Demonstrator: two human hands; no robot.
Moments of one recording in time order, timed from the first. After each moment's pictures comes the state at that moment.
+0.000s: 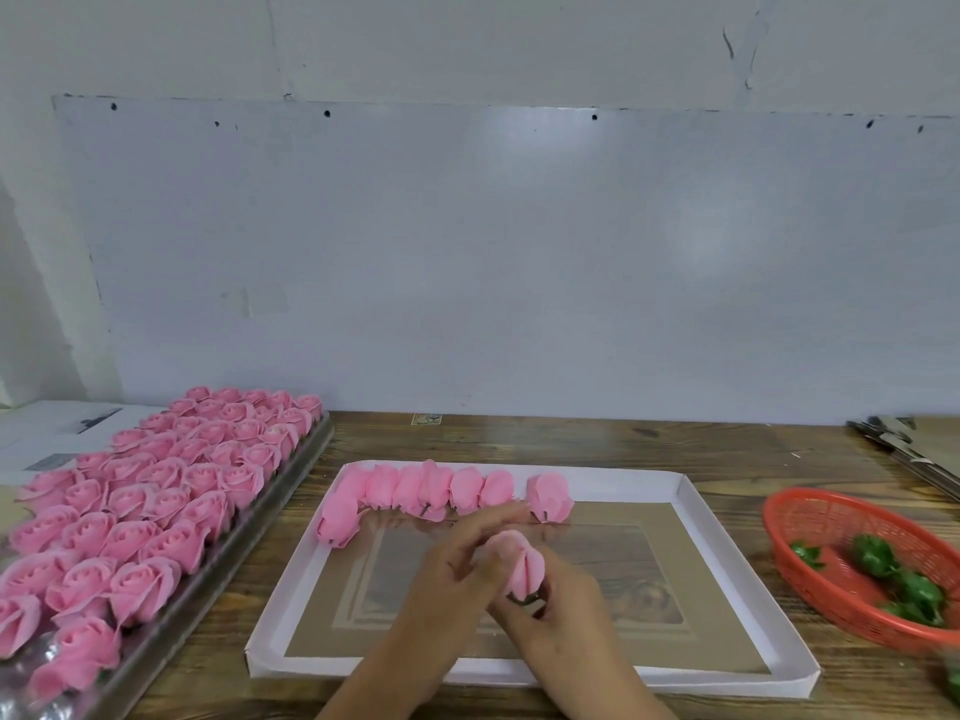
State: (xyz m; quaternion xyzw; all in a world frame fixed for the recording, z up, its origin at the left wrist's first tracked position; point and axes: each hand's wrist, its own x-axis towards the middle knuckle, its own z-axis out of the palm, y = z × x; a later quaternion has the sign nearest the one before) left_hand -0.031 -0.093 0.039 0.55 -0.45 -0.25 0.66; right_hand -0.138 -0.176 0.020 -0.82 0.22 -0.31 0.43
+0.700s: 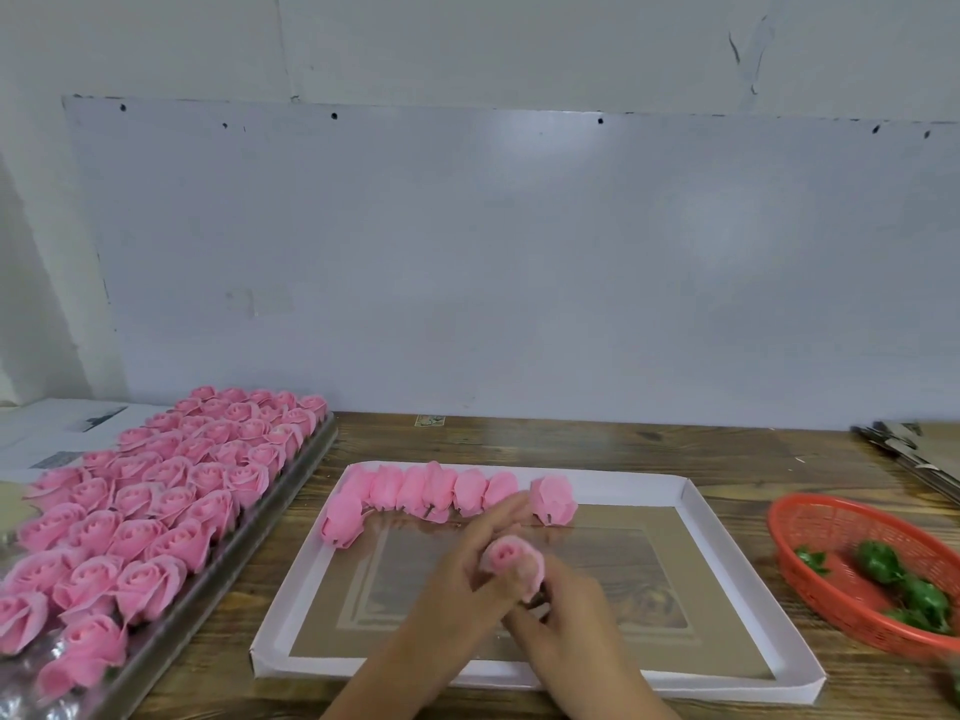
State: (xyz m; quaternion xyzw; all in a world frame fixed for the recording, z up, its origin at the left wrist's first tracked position) left_hand -0.030 -0.091 0.040 0.55 -0.48 -0.29 0.62; right_hand -0.140 -0.176 0.022 -0.85 0.21 -0.29 0.40
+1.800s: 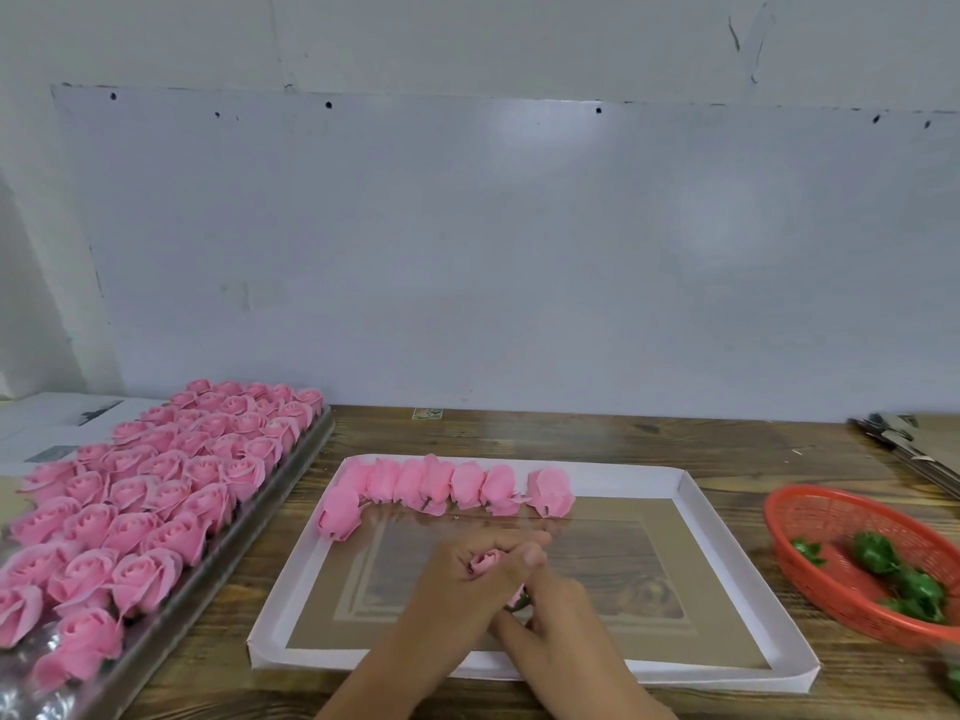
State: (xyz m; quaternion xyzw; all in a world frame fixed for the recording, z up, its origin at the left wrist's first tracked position) left_hand -0.032 -0.096 0.034 0.57 -0.45 -0.26 0.63; right_hand -0.139 -0.169 0.024 -0.87 0.22 -0.21 0.39
